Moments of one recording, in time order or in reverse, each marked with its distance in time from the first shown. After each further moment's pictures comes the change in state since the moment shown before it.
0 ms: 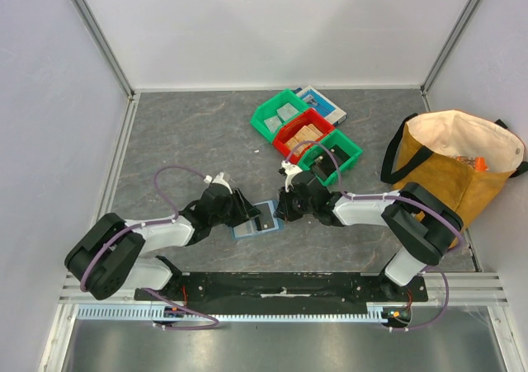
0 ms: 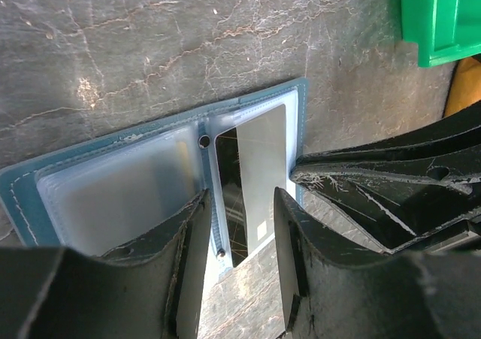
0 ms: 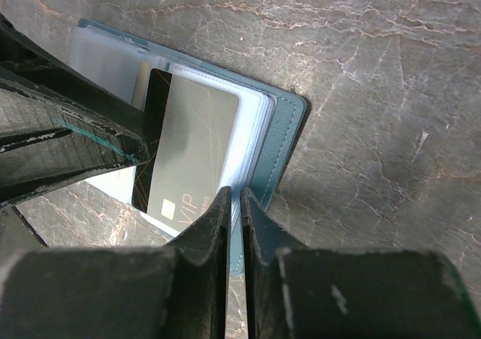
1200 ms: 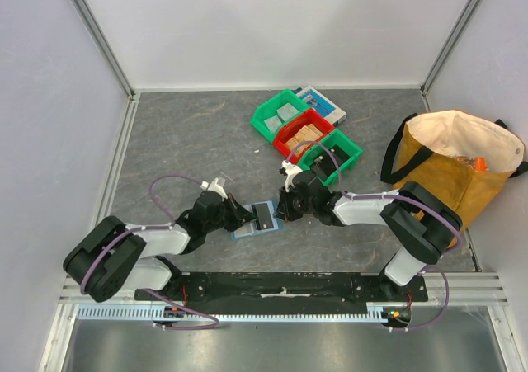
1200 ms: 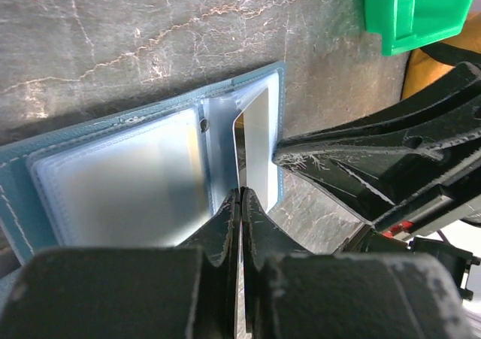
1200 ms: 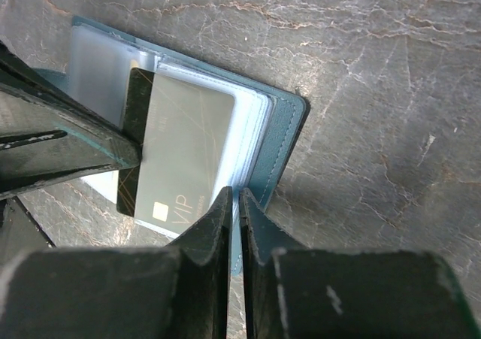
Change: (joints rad) left arm 0.021 0.017 -0.128 0.248 0.079 -0.076; right arm -0.009 0.006 -0.006 0.016 -0.026 0.001
